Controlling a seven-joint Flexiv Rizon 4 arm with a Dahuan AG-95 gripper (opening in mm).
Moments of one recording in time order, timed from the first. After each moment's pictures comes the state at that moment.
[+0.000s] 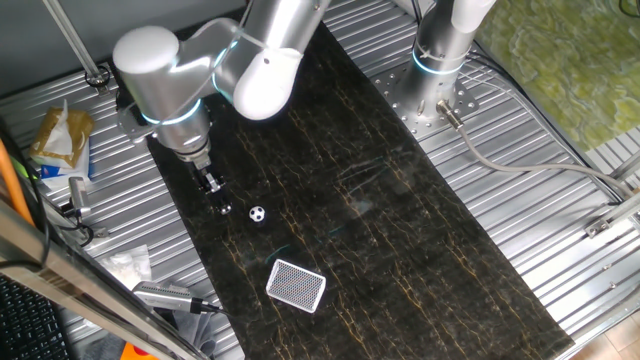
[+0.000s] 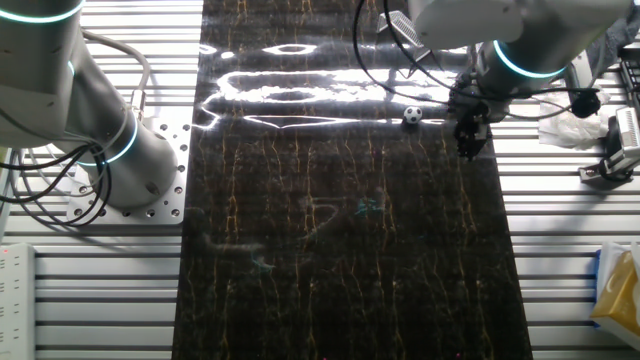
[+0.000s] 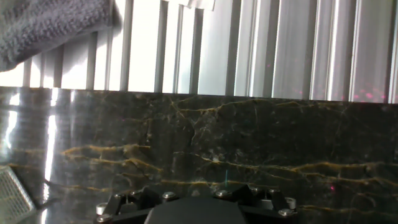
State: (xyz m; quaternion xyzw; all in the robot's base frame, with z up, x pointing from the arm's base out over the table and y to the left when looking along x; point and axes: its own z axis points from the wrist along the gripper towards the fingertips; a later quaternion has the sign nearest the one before) arm 0.614 0.057 0.052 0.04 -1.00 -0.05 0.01
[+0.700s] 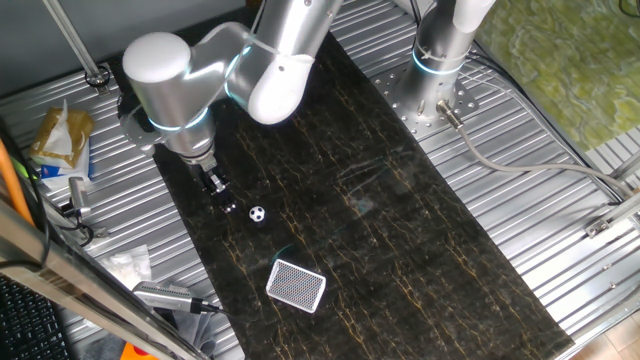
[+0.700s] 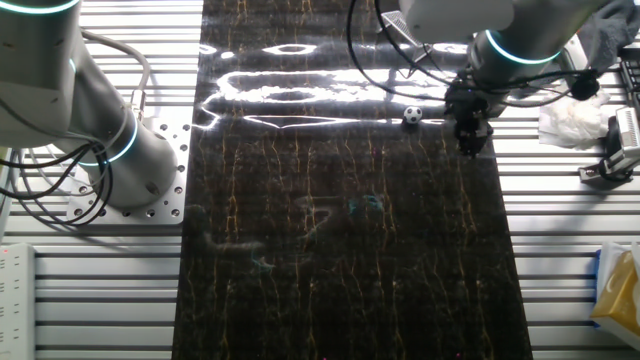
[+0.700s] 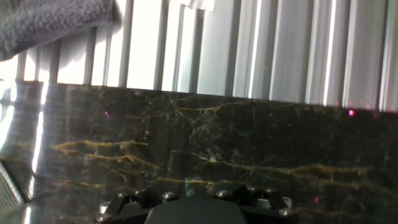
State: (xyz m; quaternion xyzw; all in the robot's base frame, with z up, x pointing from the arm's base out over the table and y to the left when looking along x) arm 0.611 0.055 0.053 0.12 -0.99 -0.04 0.01
